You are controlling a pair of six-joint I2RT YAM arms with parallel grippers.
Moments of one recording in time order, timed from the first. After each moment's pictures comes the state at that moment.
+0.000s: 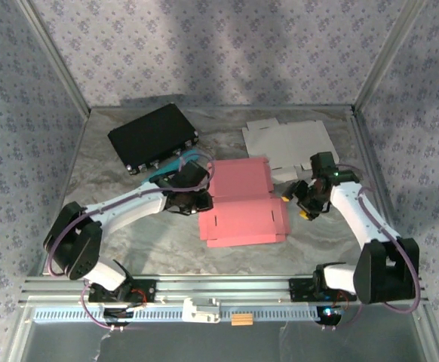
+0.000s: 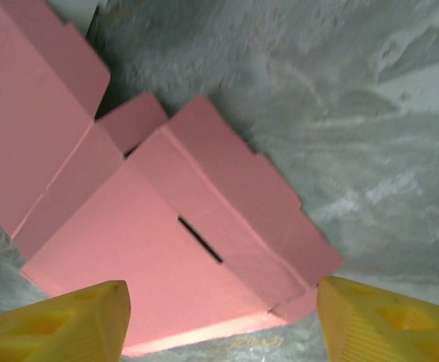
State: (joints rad) left arm -0.77 1.50 0.99 -0.59 0.11 -0.89; right arm 0.08 1.28 0.89 -0.90 -0.30 0.76
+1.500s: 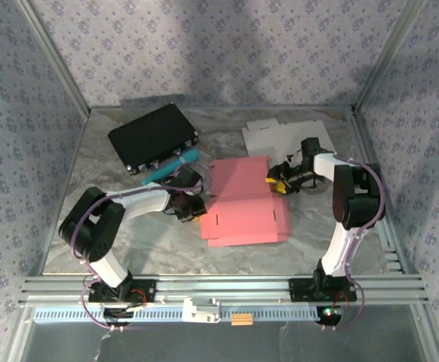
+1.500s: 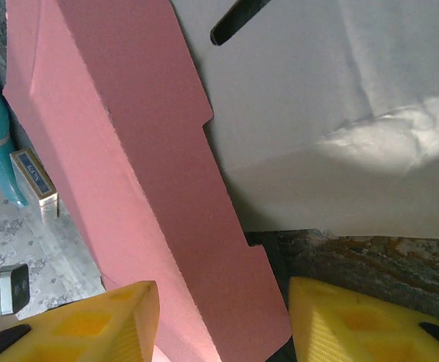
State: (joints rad) left arm -0.66 1.65 0.88 -0.43 0.22 -0.99; right arm 0.04 1.89 1.12 -0.54 -0.72 0.50
